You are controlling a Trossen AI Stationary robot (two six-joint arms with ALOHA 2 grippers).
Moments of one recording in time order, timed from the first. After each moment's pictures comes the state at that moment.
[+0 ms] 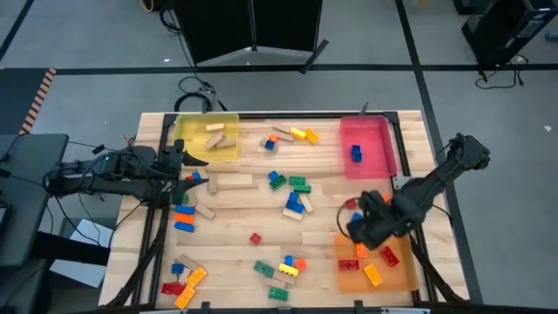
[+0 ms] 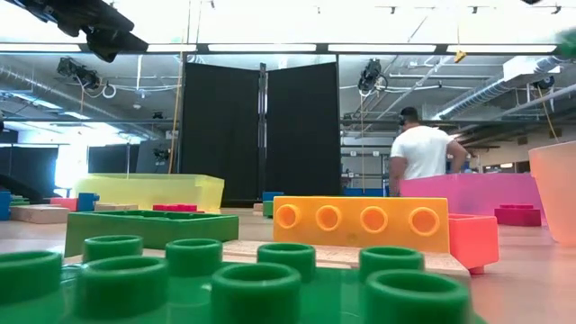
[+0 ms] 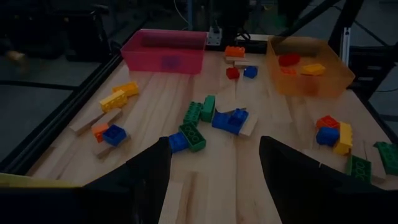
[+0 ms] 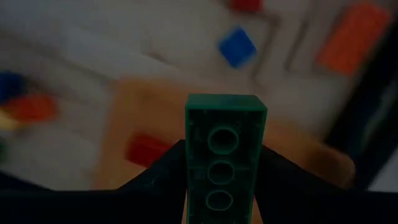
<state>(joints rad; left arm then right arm) -0.01 0.39 0.63 -0.59 -0.12 -0.06 0.66 1.39 1.24 -1.37 0.04 1.88</state>
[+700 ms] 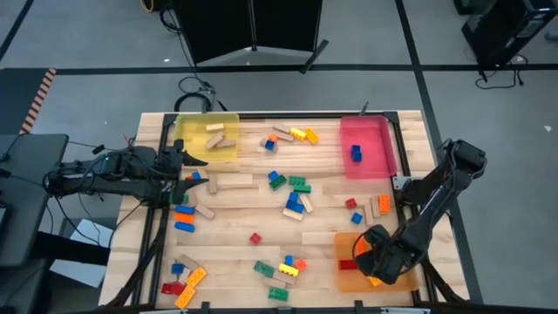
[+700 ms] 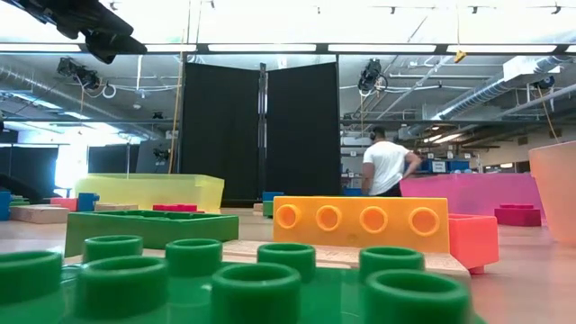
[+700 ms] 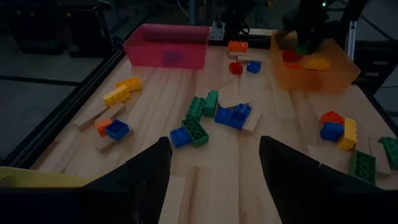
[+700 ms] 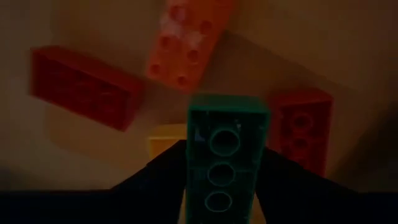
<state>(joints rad) -0.01 0.39 0.63 -0.61 -0.13 -0.06 0.94 1.48 0.89 -0.84 -0.07 2.13</state>
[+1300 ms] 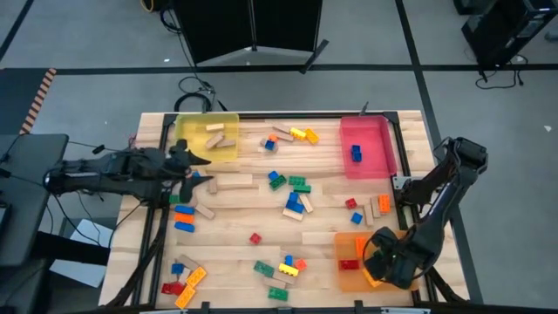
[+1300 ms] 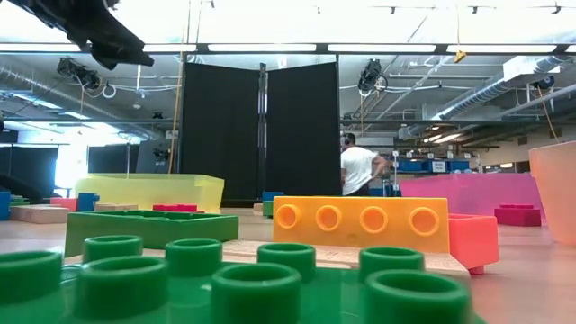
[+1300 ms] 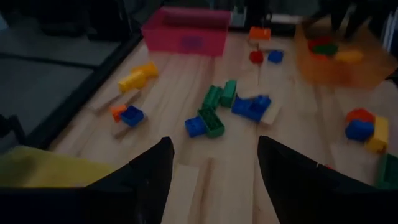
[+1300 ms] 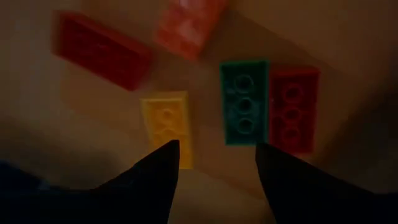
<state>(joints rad) -0.01 0.47 0.63 -0.60 -0.21 -0.11 1.02 1.42 0.93 -0.89 -0.02 2.15</state>
